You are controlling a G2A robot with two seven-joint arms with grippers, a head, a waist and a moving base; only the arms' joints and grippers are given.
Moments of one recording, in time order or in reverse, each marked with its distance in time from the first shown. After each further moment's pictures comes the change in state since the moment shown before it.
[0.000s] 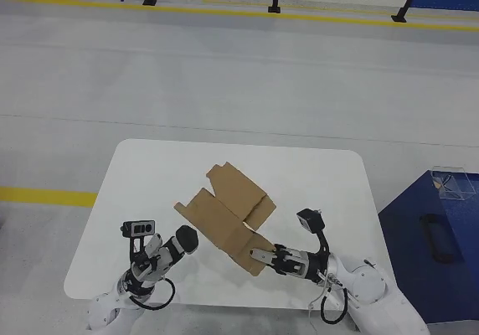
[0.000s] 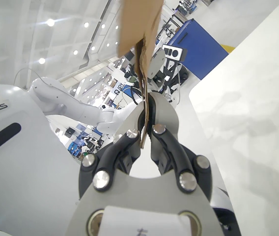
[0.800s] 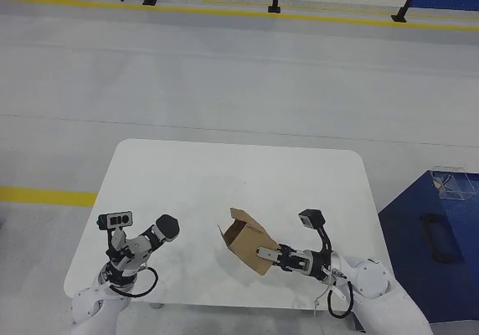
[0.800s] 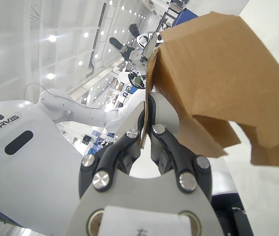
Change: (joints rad) left arm -0.024 -0.001 -0.076 0.025 -0.022 0.003 -0.003; right arm 0.024 0.007 -0.003 0.070 0.100 0.038 0.096
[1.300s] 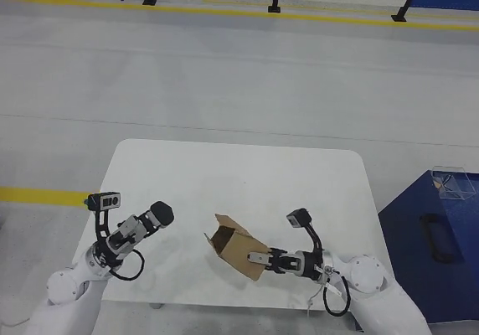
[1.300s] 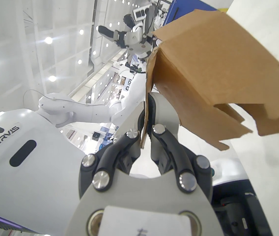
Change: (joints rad) left arm -0.131 0.029 -0.112 0.044 0.317 0.077 -0.025; right arm 0.033 0.001 -0.042 -0.042 0.043 0.205 0.087
